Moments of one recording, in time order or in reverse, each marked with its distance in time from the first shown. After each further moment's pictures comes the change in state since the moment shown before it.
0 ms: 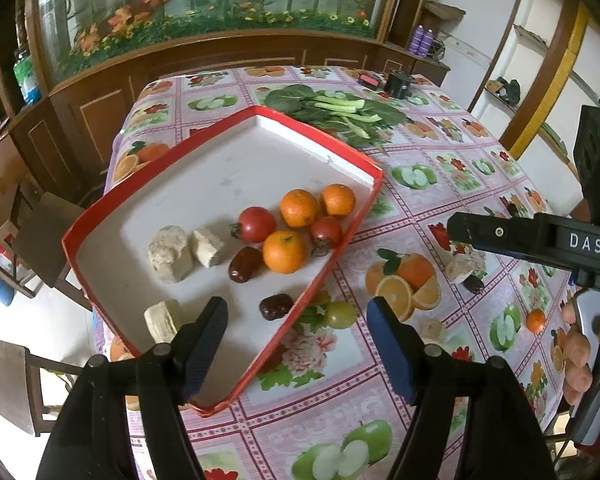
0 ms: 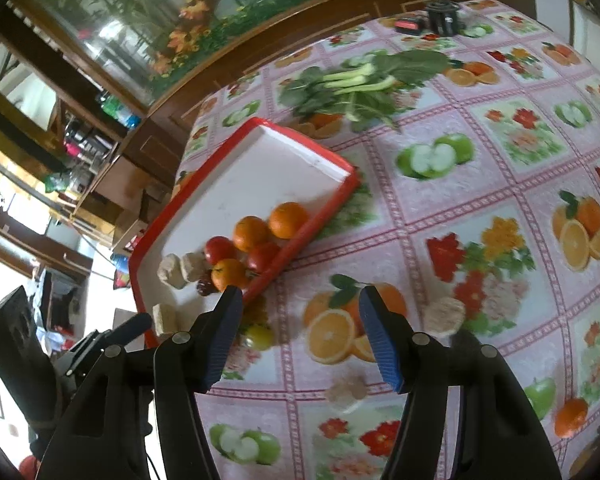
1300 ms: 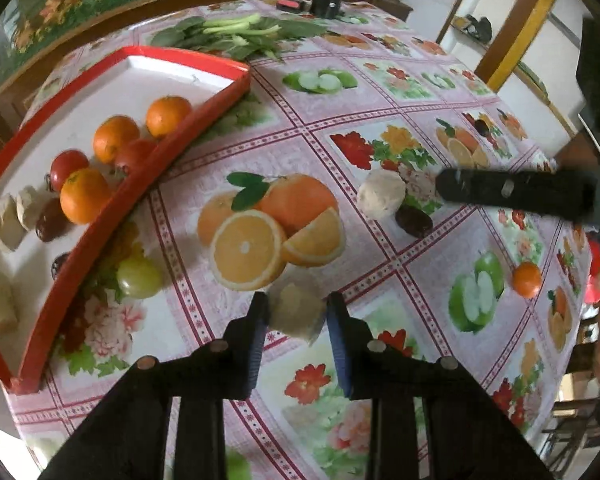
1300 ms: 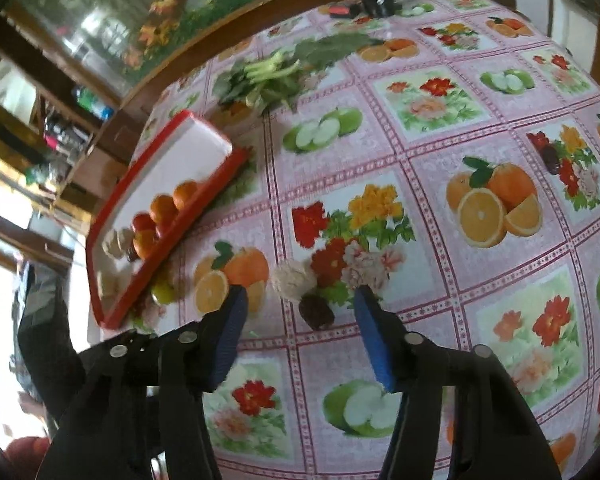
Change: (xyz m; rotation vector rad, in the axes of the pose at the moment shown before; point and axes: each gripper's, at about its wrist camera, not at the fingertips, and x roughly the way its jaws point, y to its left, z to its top) left arm 0.073 -0.107 -0.030 0.077 0.177 -0.083; right arm -0.019 -0.089 -0.015 -0.036 0.088 -0.068
